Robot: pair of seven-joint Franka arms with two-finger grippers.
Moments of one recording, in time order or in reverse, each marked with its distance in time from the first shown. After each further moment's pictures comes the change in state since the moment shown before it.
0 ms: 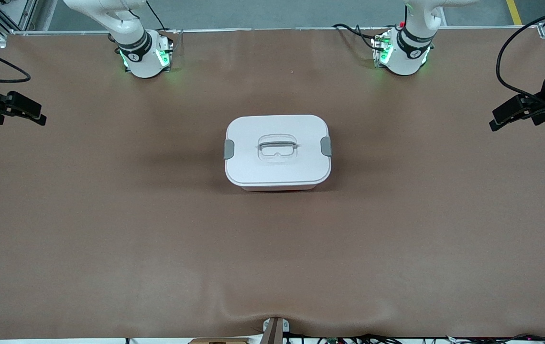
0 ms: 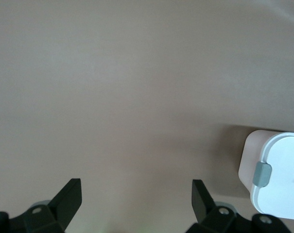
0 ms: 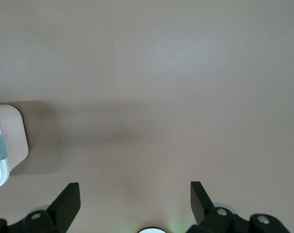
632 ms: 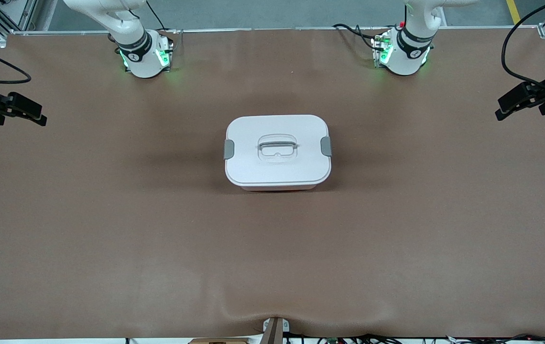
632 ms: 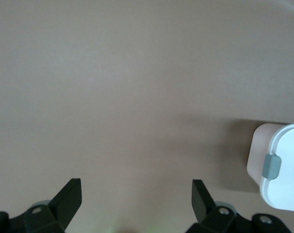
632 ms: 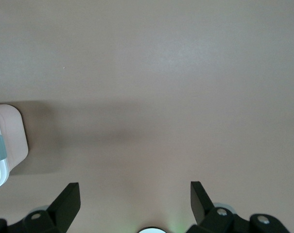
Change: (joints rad) left arm -0.001 -0.054 0.019 -0.041 0.022 0.001 0.073; right arm 0.000 0.002 0.000 0.000 0.000 0.000 0.000
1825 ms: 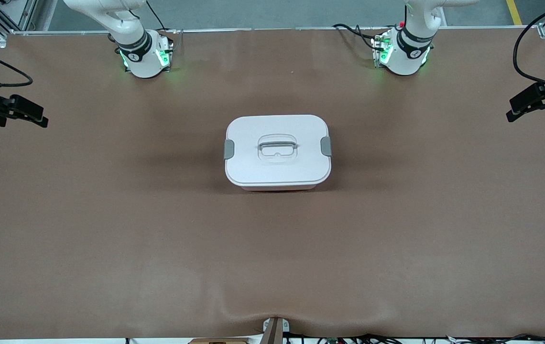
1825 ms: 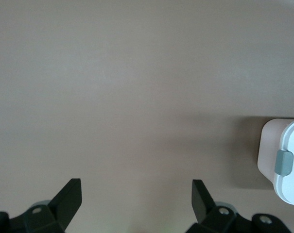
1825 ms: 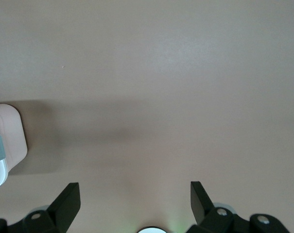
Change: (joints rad) left arm -0.002 0.008 0.033 0.000 0.000 0.014 0.067; right arm 0.000 0.009 -0.001 0.000 0.000 0.000 0.000
